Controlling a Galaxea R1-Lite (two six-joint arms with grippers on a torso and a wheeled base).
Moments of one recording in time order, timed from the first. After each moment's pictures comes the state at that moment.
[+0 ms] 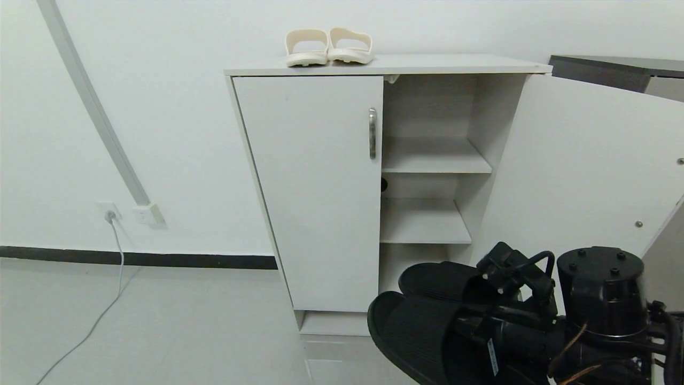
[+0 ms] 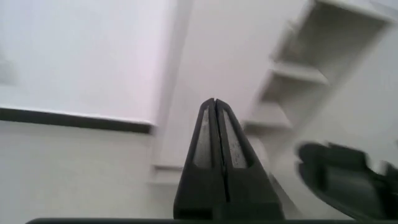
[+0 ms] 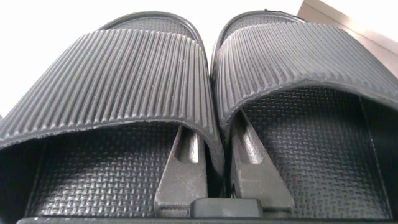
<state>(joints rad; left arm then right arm) -0.25 0.57 -0.61 0.03 0.23 -0.17 0.74 1.60 -0.47 -0.73 0.07 0.03</state>
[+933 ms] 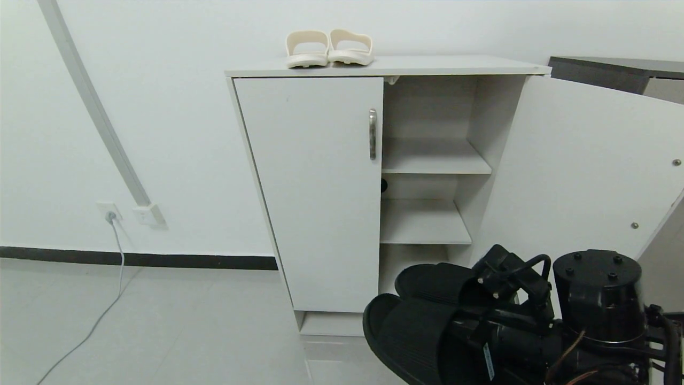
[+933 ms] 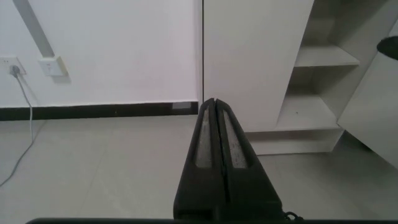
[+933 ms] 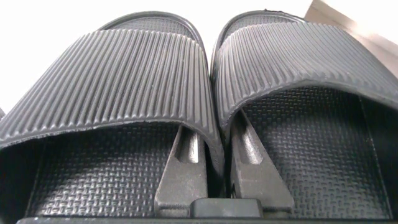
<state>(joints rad) 0.00 0.00 0.00 0.00 -0.02 0.02 0.76 1.60 -0.48 -0.73 0.02 0.03</state>
